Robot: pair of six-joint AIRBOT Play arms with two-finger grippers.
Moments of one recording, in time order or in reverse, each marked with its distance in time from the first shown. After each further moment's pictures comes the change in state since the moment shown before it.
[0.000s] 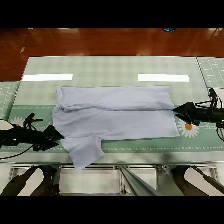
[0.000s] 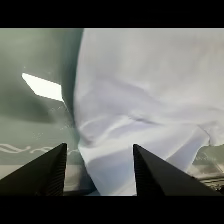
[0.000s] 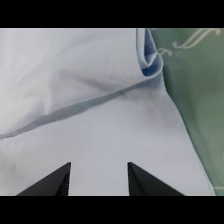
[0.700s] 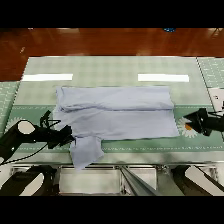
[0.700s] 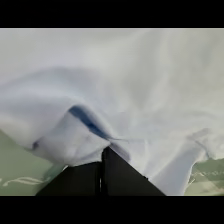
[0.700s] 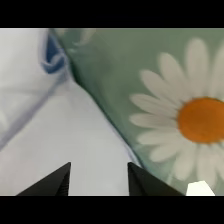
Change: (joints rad) left arm -0.397 0.014 -0.045 -0.019 0.273 -0.212; right arm -0.240 0.013 -0.020 -0.157 0.080 0.130
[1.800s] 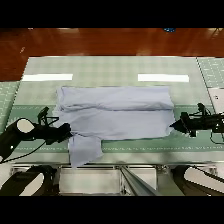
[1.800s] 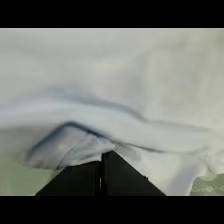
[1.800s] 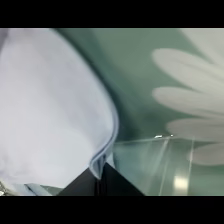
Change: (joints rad) left arm 0.008 0.009 0.044 0.008 0.035 0.039; right arm 0.208 -0.189 0.024 -0.006 0.037 0.008
